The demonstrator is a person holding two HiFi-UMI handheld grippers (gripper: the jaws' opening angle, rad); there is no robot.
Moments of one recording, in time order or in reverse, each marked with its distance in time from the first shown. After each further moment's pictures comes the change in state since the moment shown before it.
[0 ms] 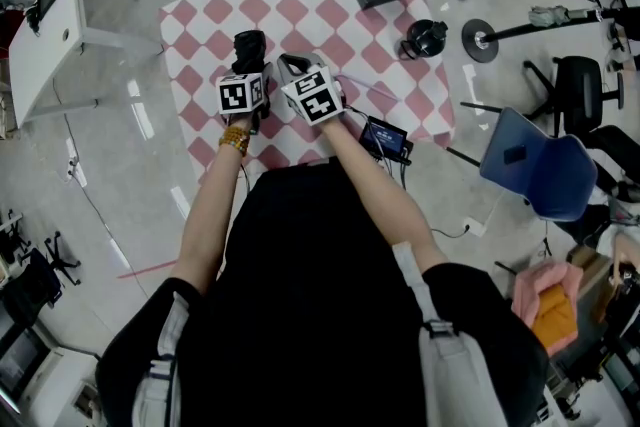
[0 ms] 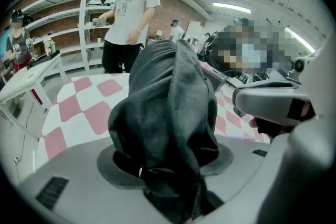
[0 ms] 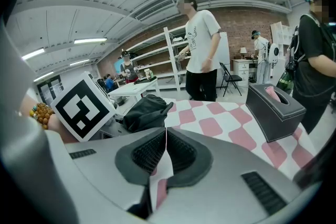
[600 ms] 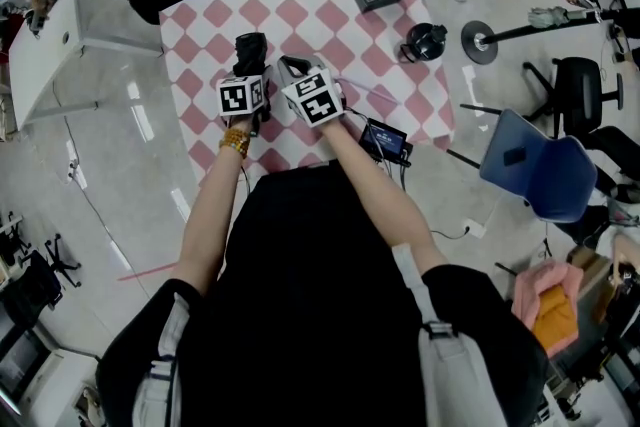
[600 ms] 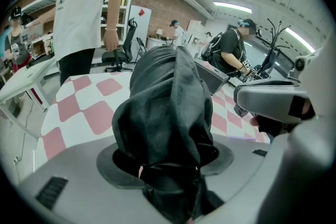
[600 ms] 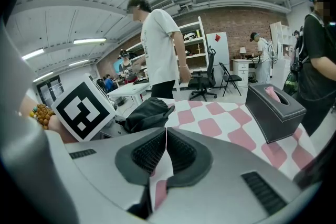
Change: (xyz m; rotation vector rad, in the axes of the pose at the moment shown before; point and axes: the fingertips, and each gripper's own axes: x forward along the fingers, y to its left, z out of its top) left arm 0.004 0.003 0.000 -0.001 0.010 0.001; right arm 0.003 -0.004 0.002 0.003 0.000 -0.005
